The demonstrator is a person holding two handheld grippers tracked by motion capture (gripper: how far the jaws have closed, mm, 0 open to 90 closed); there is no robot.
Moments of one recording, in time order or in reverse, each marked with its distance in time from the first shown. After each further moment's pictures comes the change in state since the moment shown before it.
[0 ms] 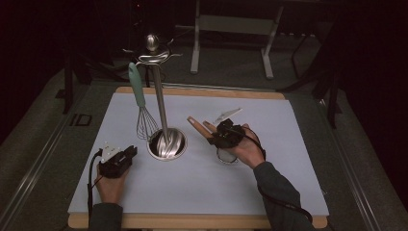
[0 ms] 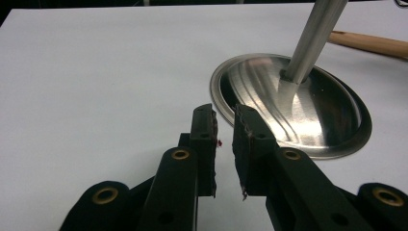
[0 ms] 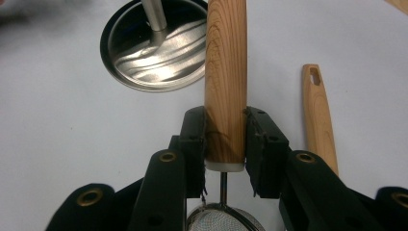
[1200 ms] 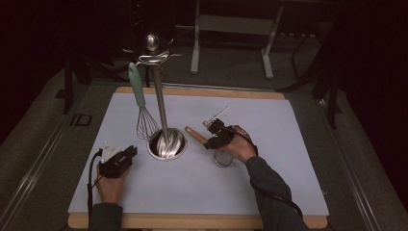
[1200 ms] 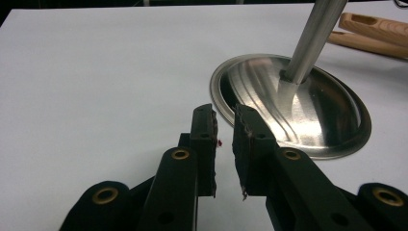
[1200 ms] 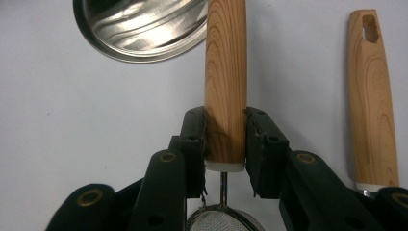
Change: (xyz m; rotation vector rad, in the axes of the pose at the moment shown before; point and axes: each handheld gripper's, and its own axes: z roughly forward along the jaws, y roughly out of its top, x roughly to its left) left arm 0.000 0.000 0.000 -0.001 0.000 0.000; right arm -0.013 0.003 0.047 0.196 0.080 0.066
